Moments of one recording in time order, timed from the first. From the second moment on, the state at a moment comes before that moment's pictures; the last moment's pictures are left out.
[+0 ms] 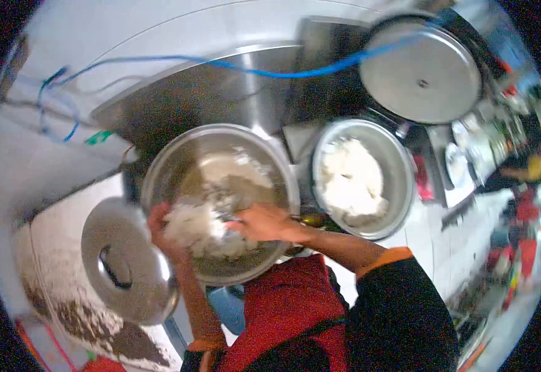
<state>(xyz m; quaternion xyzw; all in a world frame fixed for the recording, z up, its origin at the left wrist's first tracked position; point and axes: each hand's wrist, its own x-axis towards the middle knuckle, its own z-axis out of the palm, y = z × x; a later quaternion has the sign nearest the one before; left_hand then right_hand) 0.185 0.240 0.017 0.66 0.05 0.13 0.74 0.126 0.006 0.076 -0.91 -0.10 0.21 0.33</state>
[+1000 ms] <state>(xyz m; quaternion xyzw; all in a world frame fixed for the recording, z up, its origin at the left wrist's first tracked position) 0.110 -0.120 0.088 0.57 -0.10 -0.30 0.76 -0.121 -0.263 0.119 -0.97 0.22 0.05 0.07</state>
